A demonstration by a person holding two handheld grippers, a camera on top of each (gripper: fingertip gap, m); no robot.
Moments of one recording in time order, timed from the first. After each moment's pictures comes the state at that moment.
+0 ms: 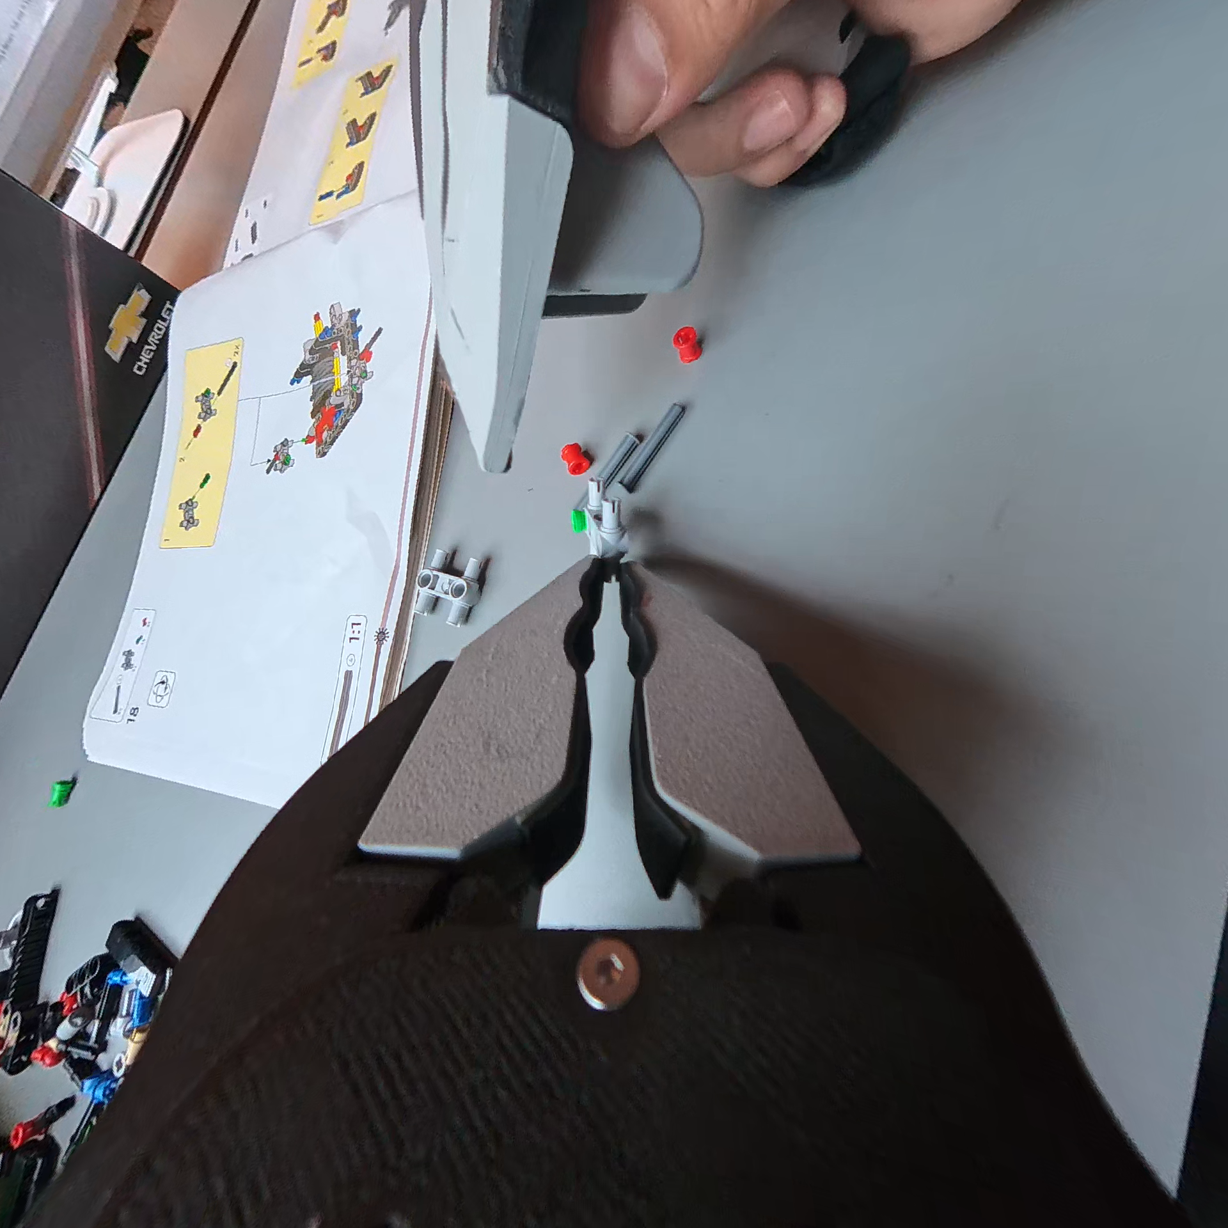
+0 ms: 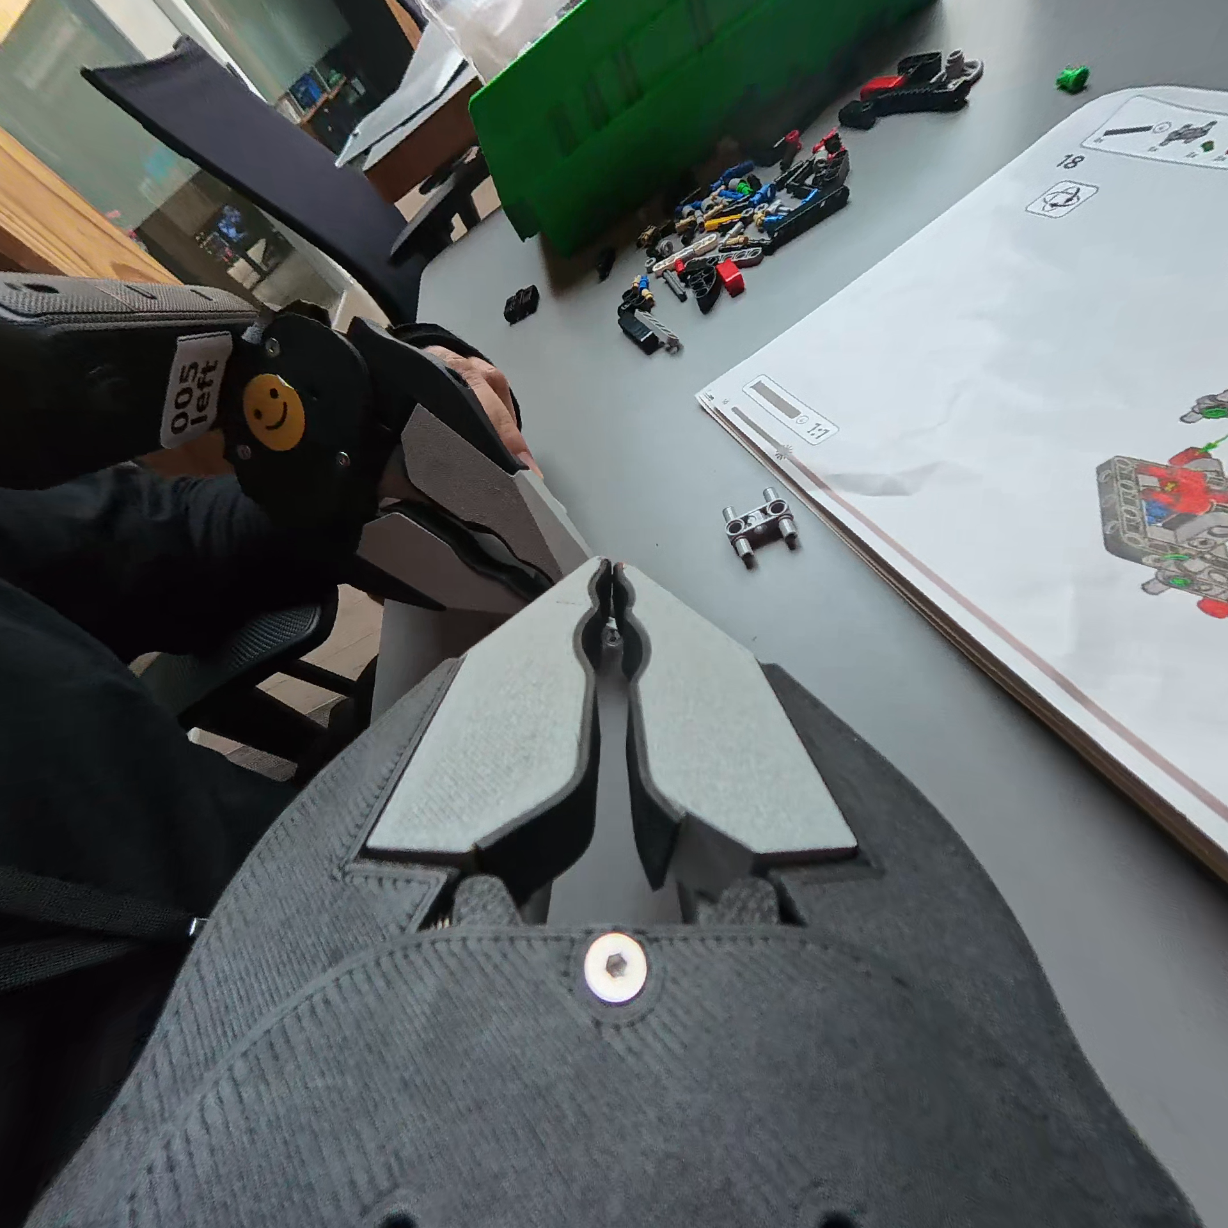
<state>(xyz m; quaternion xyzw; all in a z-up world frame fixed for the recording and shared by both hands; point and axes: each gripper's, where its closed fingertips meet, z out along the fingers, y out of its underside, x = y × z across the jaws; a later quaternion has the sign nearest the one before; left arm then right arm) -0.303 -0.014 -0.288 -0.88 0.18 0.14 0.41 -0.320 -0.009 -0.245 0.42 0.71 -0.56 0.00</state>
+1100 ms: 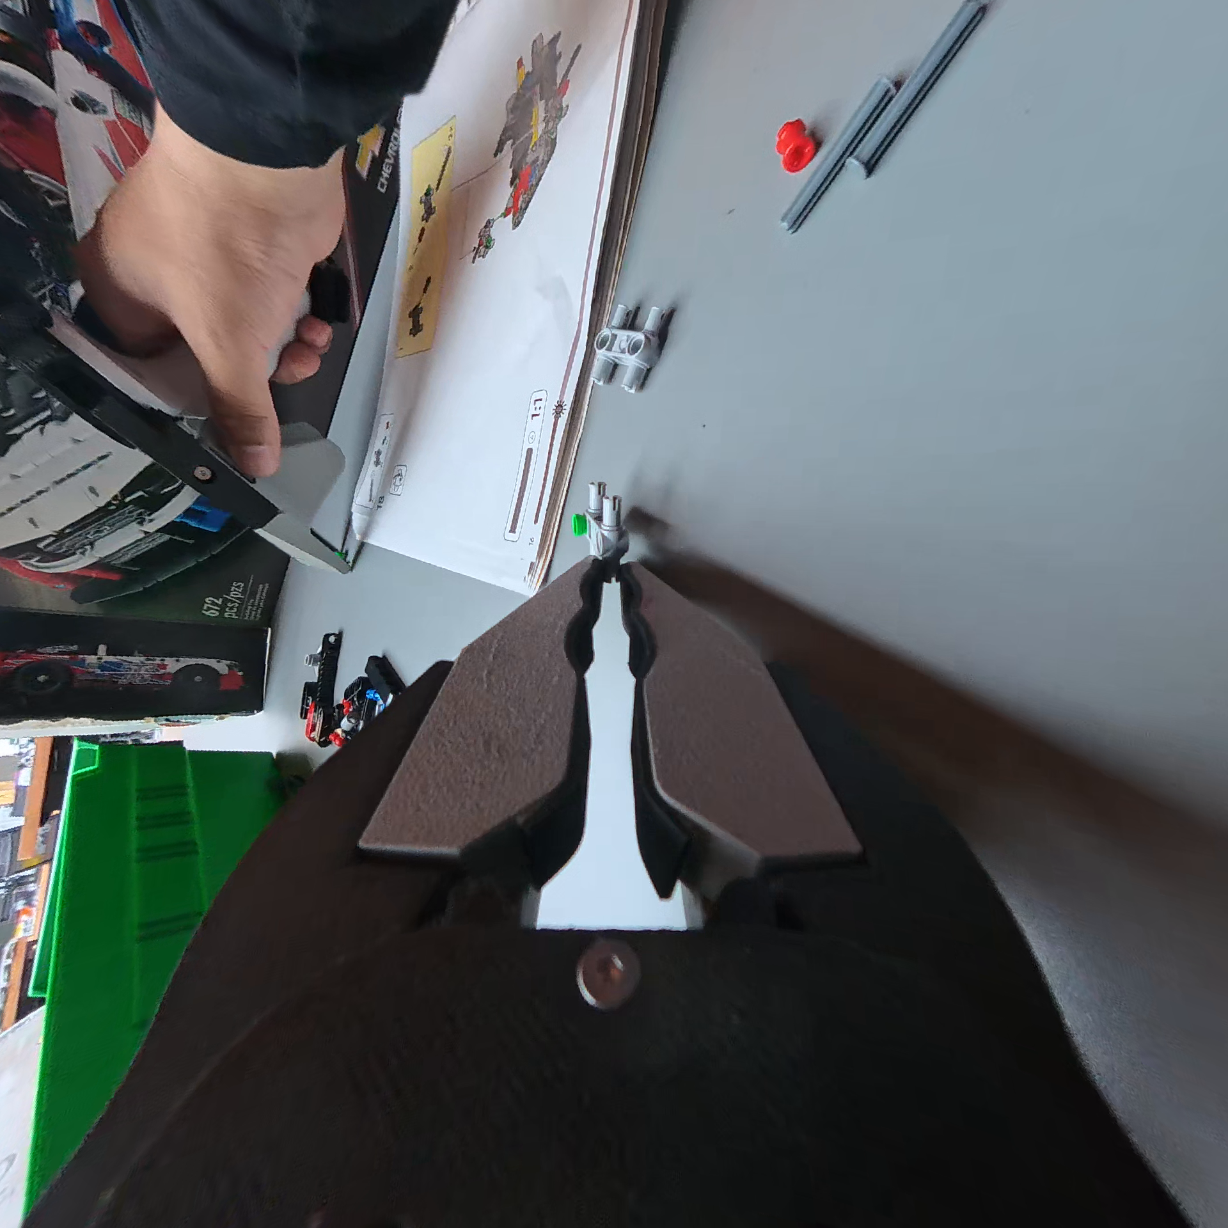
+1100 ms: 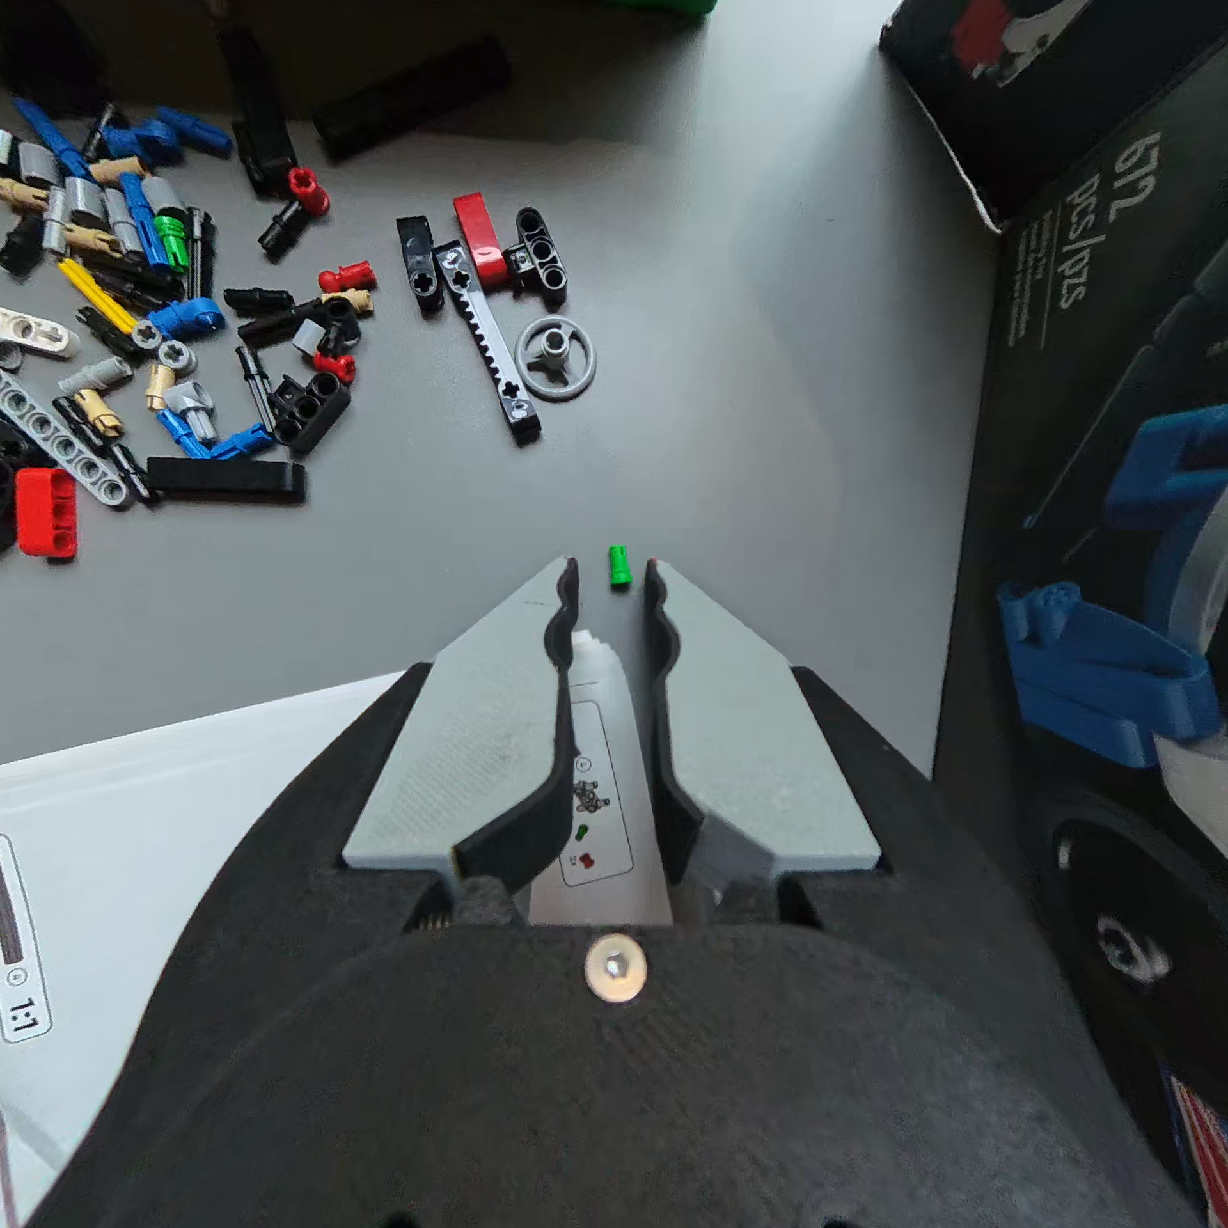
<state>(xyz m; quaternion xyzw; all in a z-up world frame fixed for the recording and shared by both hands) -0.373 -0.068 -0.288 -0.87 0.14 0.34 0.33 -0.608 -0.032 -0.293 0.25 0.93 -0.26 -0.11</state>
